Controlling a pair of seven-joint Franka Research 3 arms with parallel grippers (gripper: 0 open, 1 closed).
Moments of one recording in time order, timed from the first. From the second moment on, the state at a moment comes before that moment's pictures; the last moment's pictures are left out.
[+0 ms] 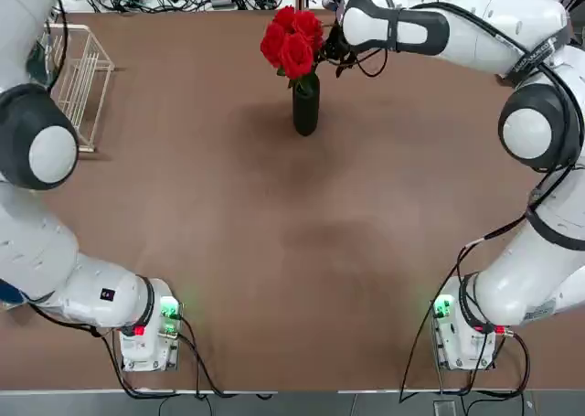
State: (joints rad) left arm -0.16 0.19 -0.15 -1.29 0.25 1.61 -0.77; right arm 0.20 0.51 0.46 -1.64 0.11 2.27 0.43
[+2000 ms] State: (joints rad) left arm -0.05 0.09 -0.01 -1.49 0.01 1.61 -0.14; right arm 0.22 0.55 0.47 -1.65 0.01 2.33 0.44
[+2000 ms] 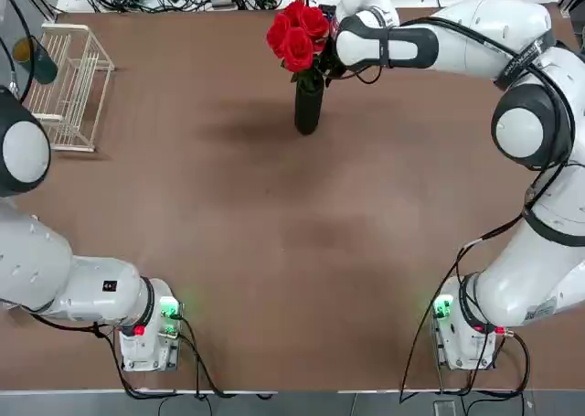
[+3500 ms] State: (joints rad) left arm -0.01 0.08 0.00 -1.44 -0.04 1.49 -0.13; right arm 0.23 0.55 0.50 -1.60 -0.45 2.20 0.31
